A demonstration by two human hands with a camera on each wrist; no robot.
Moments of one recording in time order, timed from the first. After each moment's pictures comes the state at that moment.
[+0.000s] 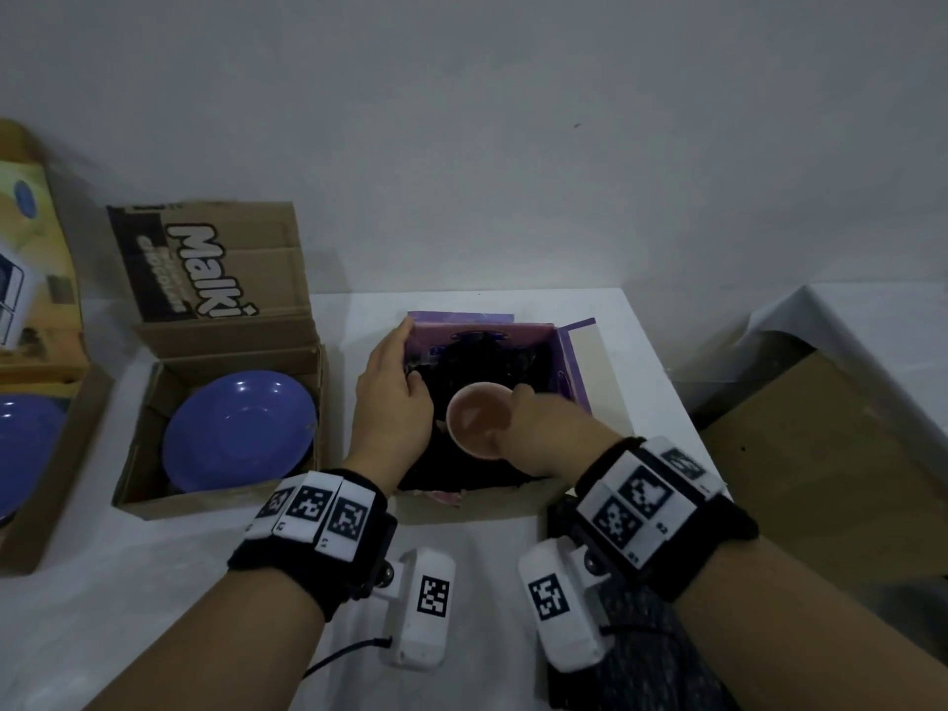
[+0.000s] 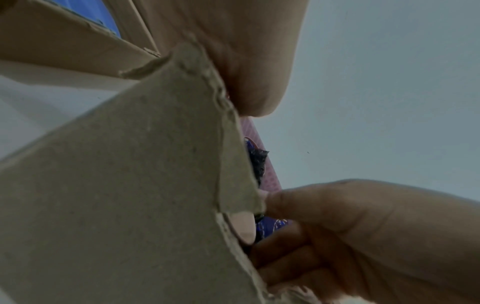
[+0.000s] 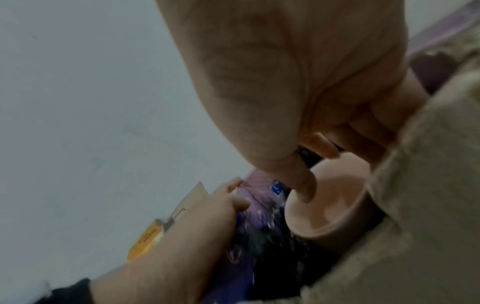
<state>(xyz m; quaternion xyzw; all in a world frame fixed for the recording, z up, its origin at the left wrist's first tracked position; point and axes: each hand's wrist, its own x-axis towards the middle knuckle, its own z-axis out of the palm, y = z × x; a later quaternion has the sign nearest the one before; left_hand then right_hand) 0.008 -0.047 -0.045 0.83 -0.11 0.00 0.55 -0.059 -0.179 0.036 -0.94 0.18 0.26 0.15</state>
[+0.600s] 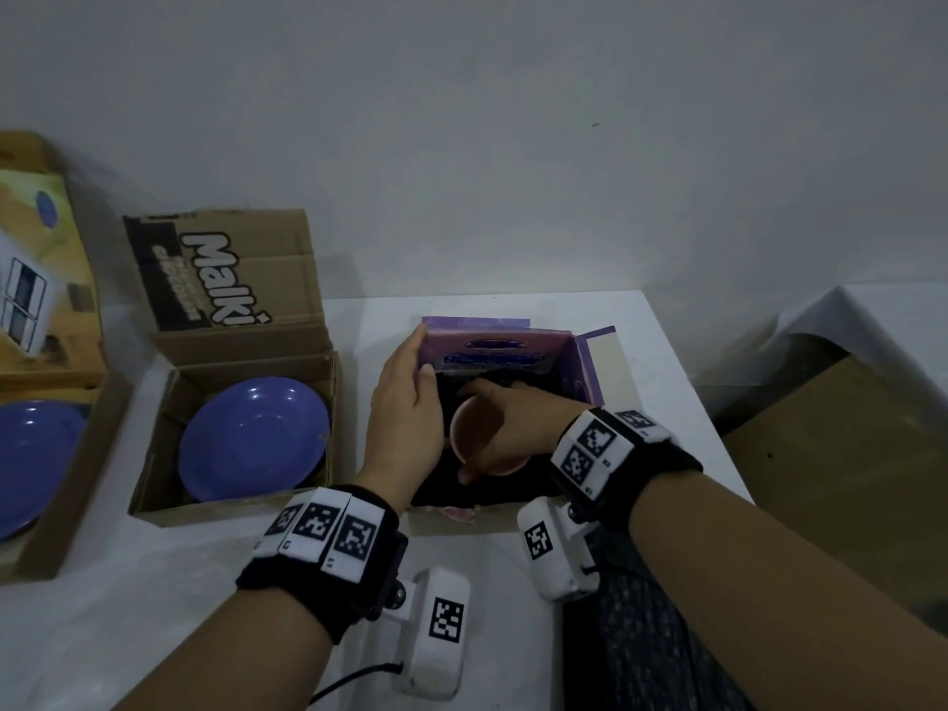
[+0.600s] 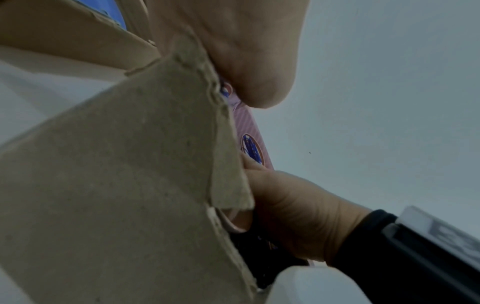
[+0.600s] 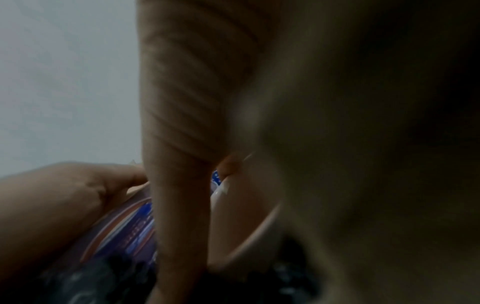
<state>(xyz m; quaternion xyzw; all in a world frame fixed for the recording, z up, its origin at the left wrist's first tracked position) 0.004 -0.050 -0.037 0.80 -0.08 -0.03 0.60 -0.015 -0.193 0.003 -0.93 0.05 0.32 0.20</state>
